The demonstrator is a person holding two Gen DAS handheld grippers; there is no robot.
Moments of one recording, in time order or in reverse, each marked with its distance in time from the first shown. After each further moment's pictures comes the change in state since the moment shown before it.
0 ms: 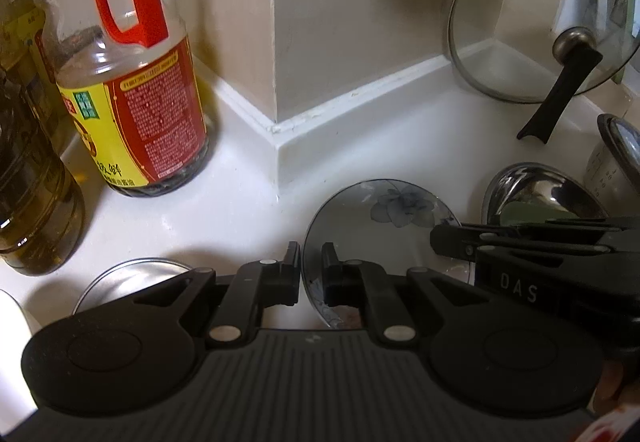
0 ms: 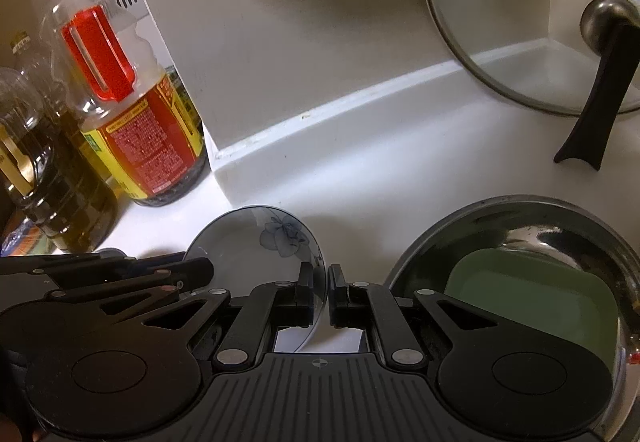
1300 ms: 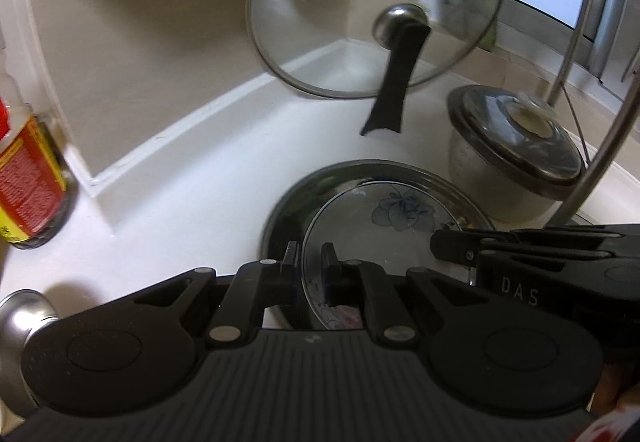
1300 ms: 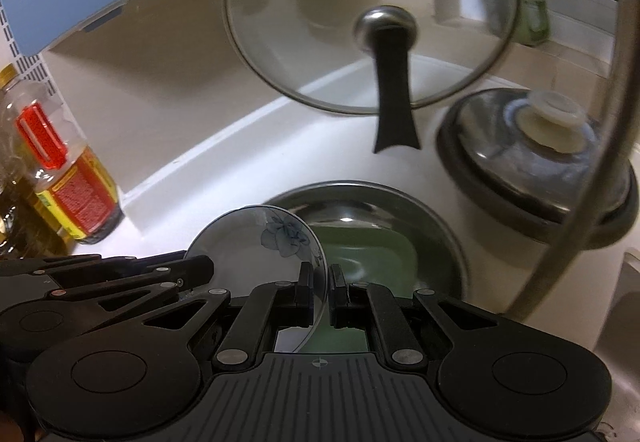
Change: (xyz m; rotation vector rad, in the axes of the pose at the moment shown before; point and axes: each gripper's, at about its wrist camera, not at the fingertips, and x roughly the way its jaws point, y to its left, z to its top) left arm -0.034 -0.129 -0.007 0.189 -0.047 -0.194; right arm -0.113 -0.088 -0.042 0.179 -0.119 -0.181
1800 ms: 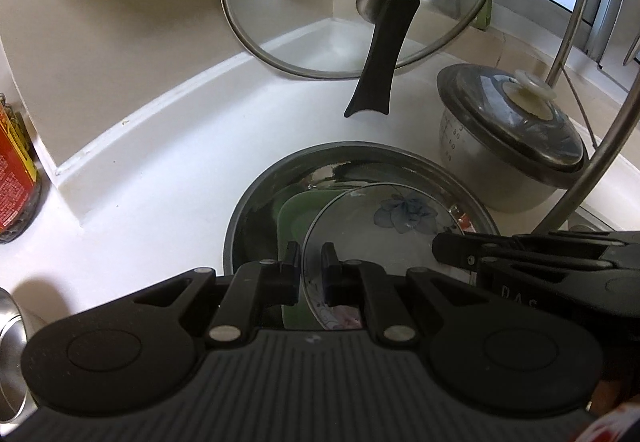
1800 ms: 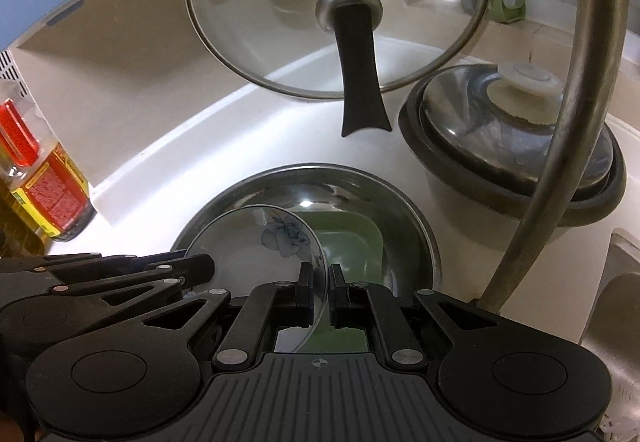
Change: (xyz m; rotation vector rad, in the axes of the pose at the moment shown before) left arm 0.027 -0.009 -0.003 0.004 0.042 -0.022; right arm 0.012 -0.019 -0.007 0.032 0.023 -0.044
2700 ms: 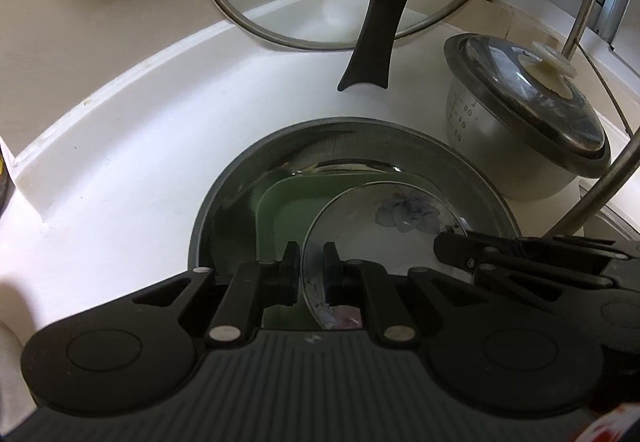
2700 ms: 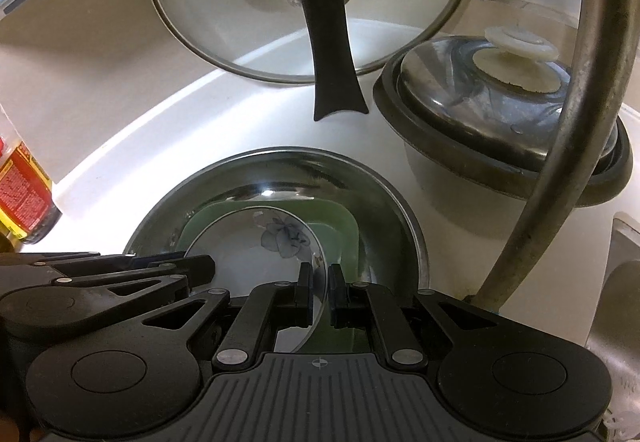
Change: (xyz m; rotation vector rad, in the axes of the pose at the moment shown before) left arm 0.036 -0.003 0.000 0.004 0.070 -0.020; right arm 0.032 -0.011 -0.005 0.031 -0.002 -0.057
